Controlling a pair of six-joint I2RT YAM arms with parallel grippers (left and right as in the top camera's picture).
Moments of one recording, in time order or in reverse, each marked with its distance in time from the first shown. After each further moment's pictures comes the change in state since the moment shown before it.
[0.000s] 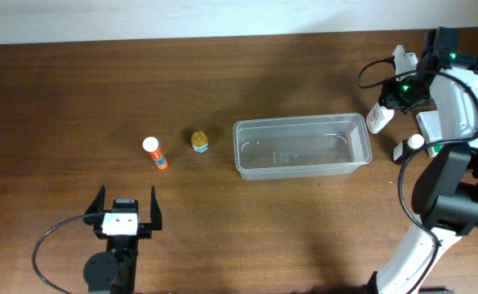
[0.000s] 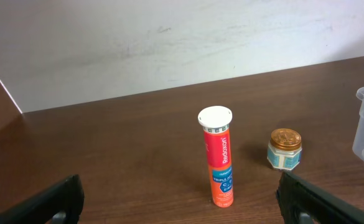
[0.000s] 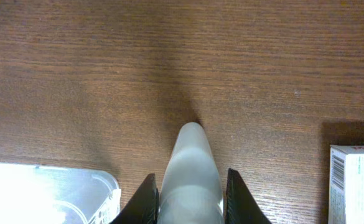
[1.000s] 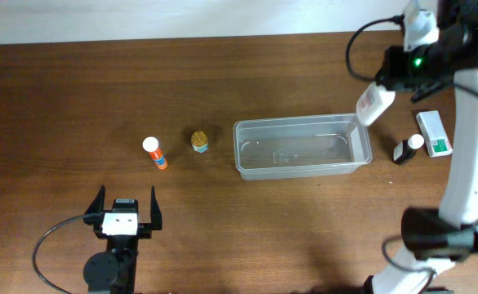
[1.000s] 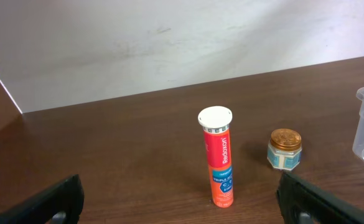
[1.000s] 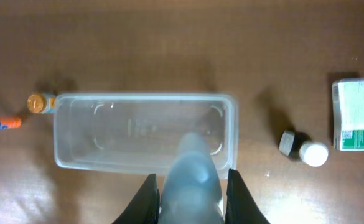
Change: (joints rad) left arm 0.000 0.000 0.000 0.000 0.000 0.000; right arm 0.225 -0.260 0.553 -0.698 0.024 0.257
